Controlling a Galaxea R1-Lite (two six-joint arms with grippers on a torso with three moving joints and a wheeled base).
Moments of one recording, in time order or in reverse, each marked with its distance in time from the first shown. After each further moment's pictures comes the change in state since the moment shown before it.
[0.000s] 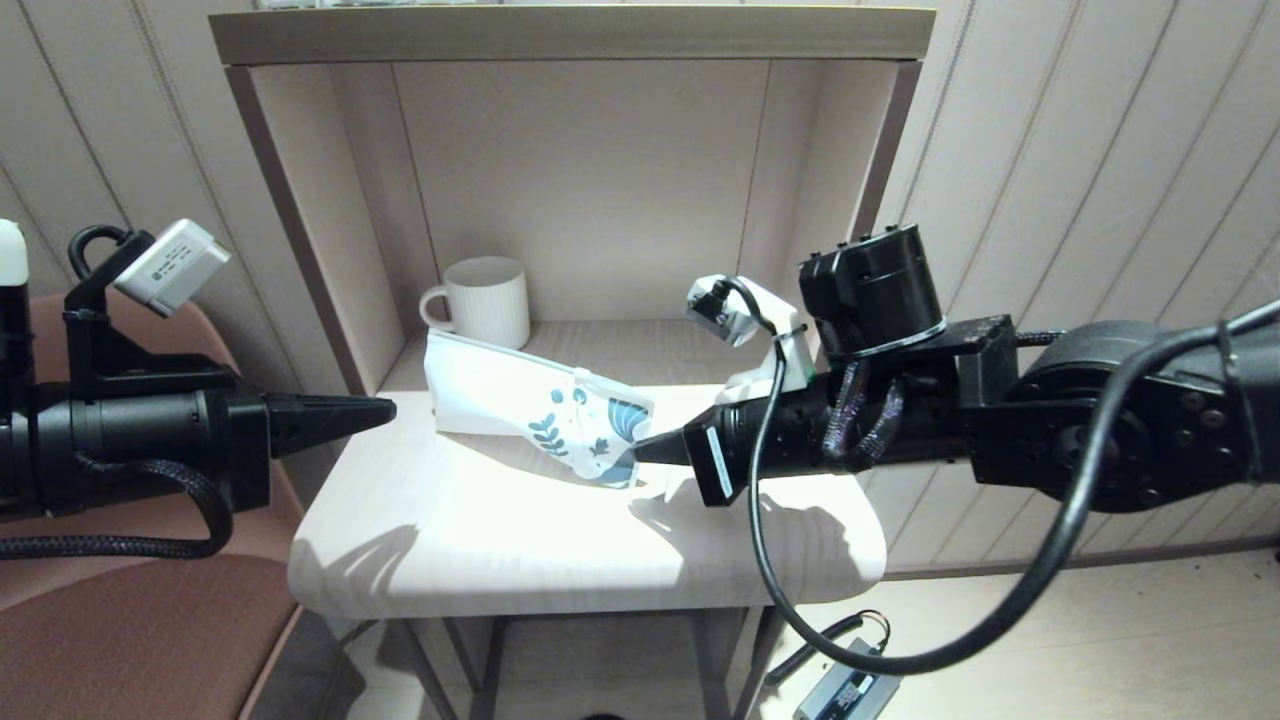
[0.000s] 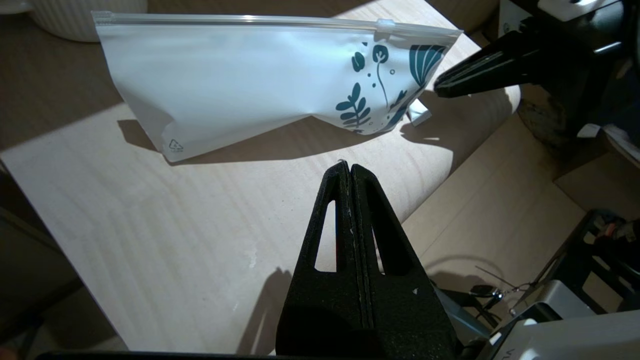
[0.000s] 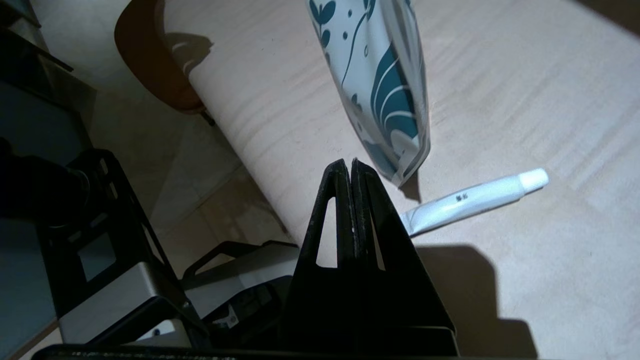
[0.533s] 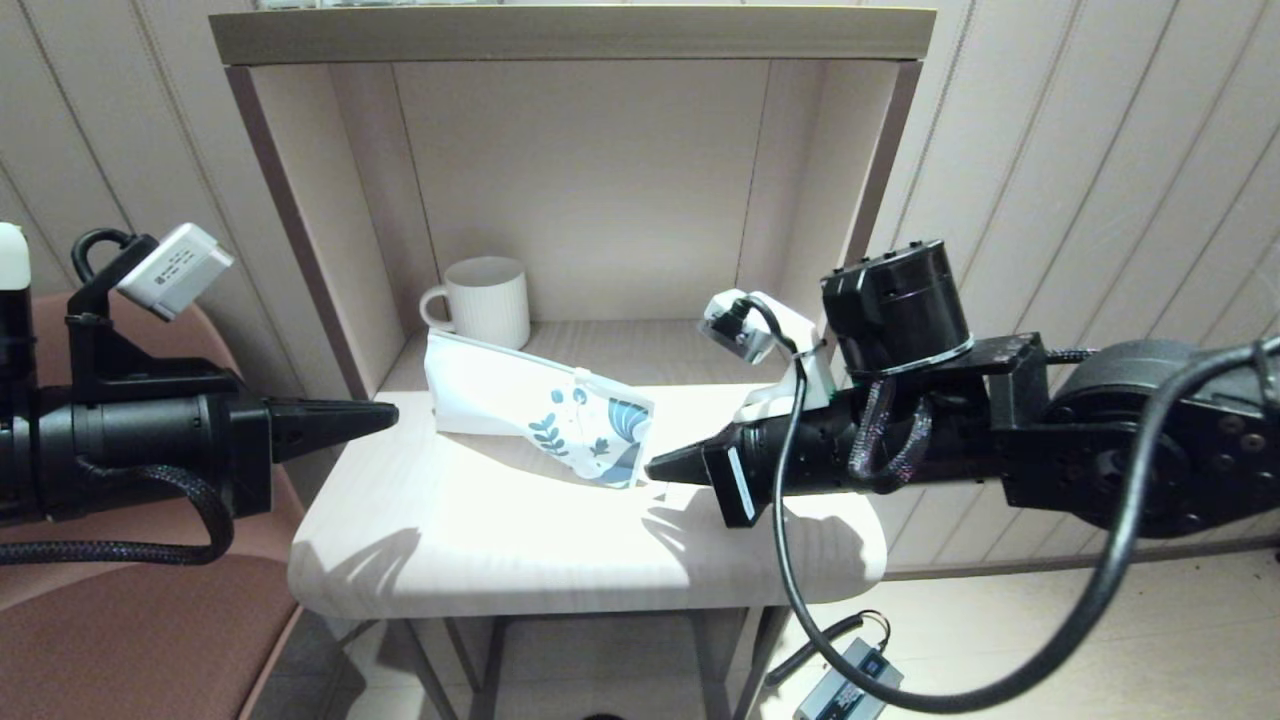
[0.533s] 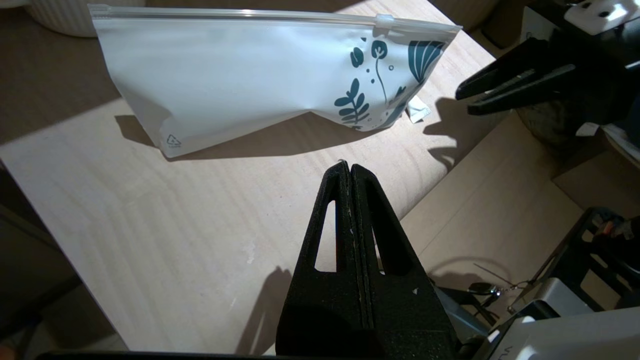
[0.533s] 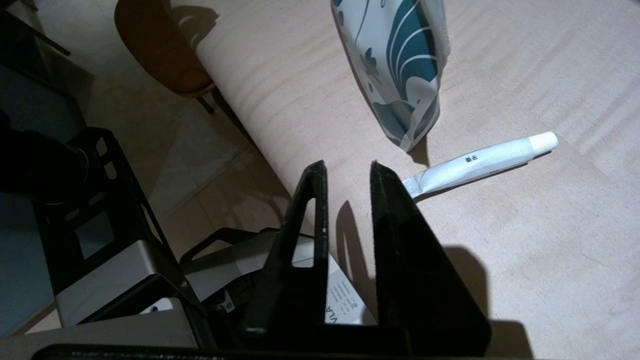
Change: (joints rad) left arm -0.005 -0.004 0.005 0.004 0.001 0.000; right arm -0.006 -0.056 0.091 -0.014 0.010 -0.031
